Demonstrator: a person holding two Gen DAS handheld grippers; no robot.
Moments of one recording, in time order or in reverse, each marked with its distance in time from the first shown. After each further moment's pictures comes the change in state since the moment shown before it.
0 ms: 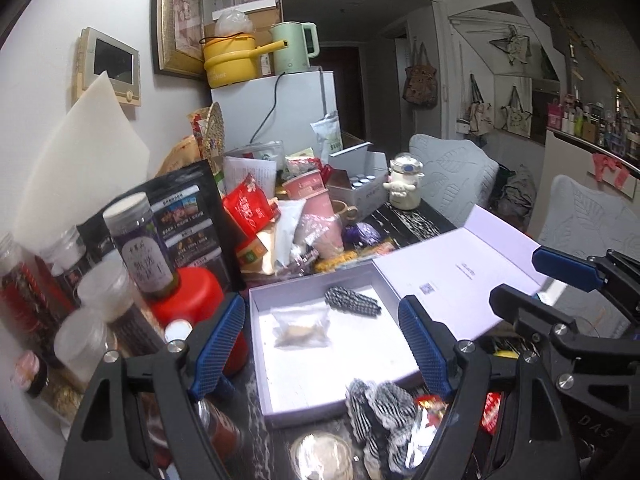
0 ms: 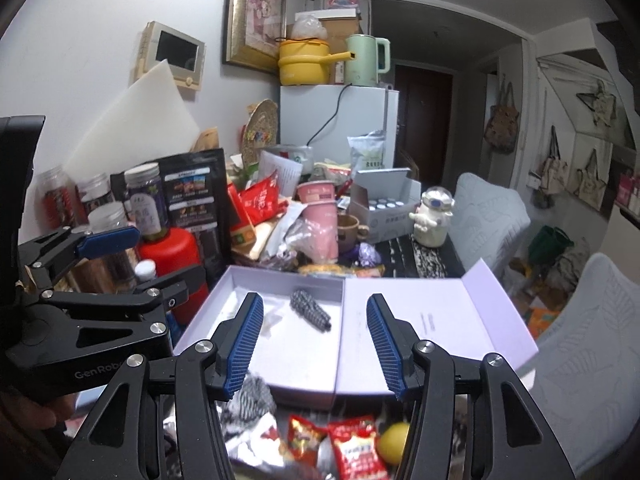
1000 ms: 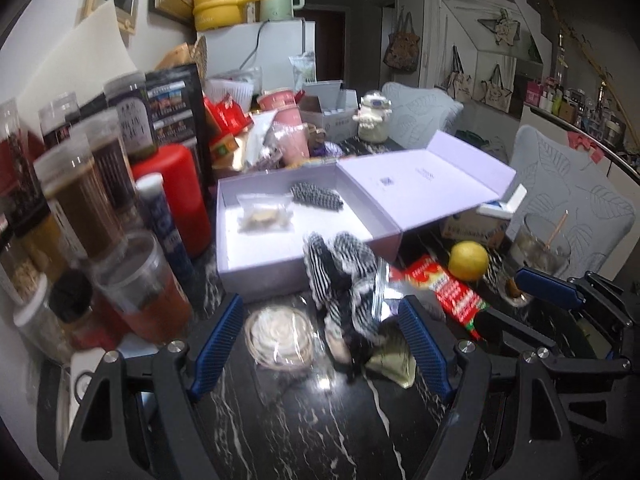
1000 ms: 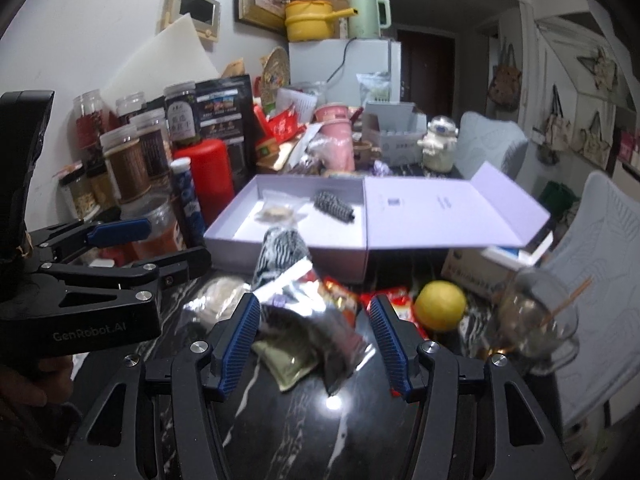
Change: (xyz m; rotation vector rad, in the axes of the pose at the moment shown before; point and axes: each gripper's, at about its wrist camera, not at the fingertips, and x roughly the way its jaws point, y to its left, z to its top) left arm -0.030 -0.009 -0.114 -0.052 0.150 -0.118; right arm -0.039 0.023 -0.124 0.043 0.127 0.049
